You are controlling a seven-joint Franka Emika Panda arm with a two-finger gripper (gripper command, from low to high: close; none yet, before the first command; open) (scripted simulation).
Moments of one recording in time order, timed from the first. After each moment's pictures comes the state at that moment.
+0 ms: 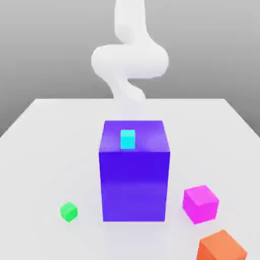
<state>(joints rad) 0.07 -0.74 -0.04 -2.33 0.02 2.34 0.68</state>
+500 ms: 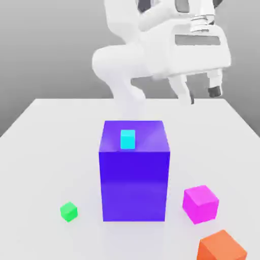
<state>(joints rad) 0.46 -0.34 -0.19 -2.53 0.15 2.54 -0.05</state>
